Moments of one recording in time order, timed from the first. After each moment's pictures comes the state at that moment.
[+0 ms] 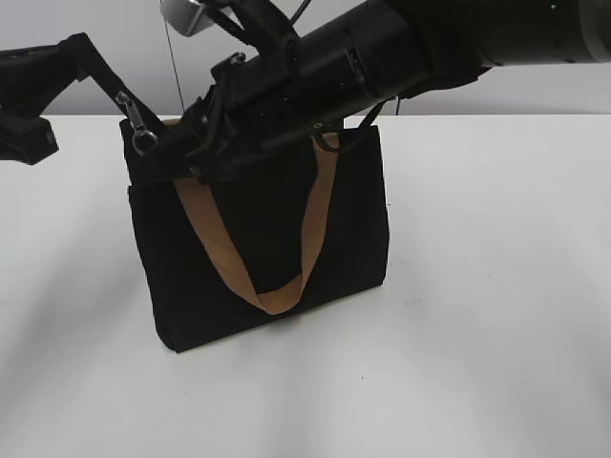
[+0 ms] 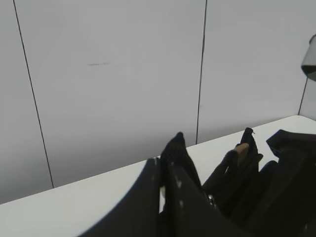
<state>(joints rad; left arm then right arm) -0.35 1.12 -0.44 0.24 -0.58 -0.07 0.59 1.88 -1.36 1.26 0.67 -1.46</state>
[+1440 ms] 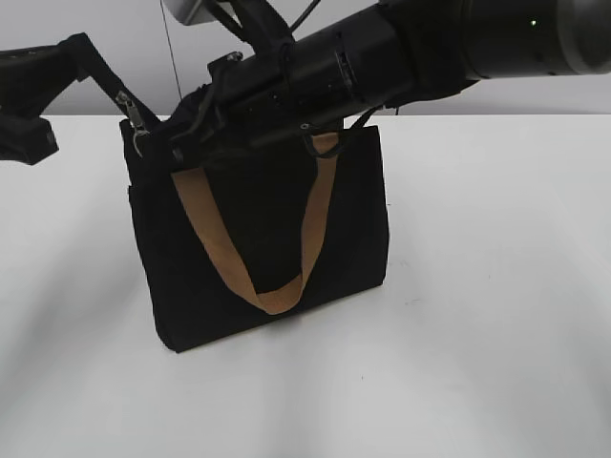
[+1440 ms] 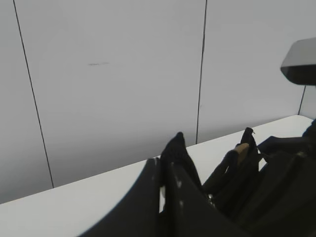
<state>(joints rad) -0.35 1.12 -0.44 0.24 -0.58 -0.07 0.59 1.91 -1.36 1.39 0.65 -1.46</state>
